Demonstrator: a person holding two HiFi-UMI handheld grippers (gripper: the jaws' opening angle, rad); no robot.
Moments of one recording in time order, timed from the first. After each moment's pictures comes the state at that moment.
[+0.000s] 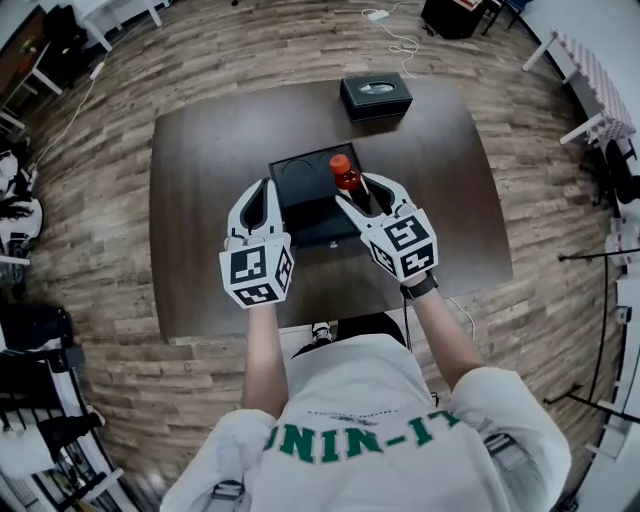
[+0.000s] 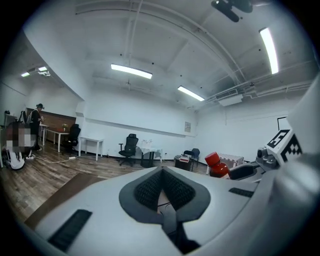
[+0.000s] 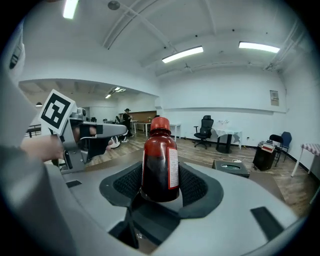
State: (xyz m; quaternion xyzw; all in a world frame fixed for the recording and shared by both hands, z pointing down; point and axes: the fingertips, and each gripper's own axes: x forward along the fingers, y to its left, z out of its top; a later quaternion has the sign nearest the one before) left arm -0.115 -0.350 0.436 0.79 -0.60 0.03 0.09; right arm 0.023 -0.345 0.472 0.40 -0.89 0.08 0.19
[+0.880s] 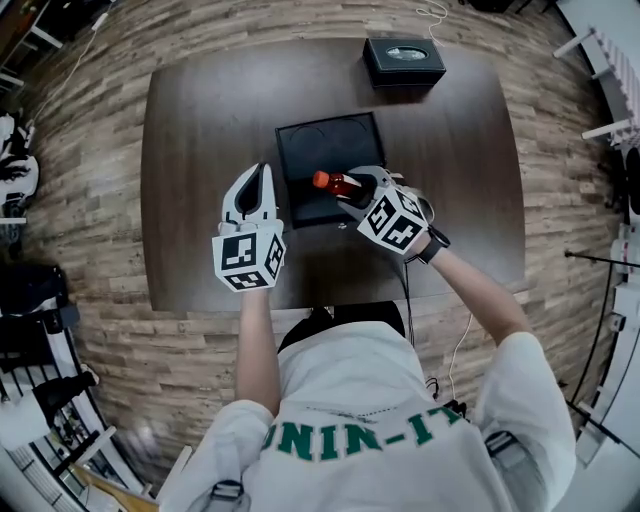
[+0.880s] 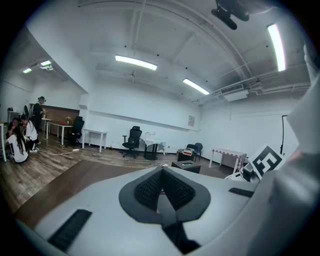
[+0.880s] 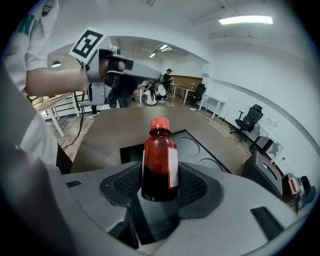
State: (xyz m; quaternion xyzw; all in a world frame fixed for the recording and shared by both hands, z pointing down) left arm -0.142 -0.379 0.524 0.78 -0.61 0.05 0.13; right arm -0.007 -0.355 0.637 0.17 -0.89 0.00 0.42
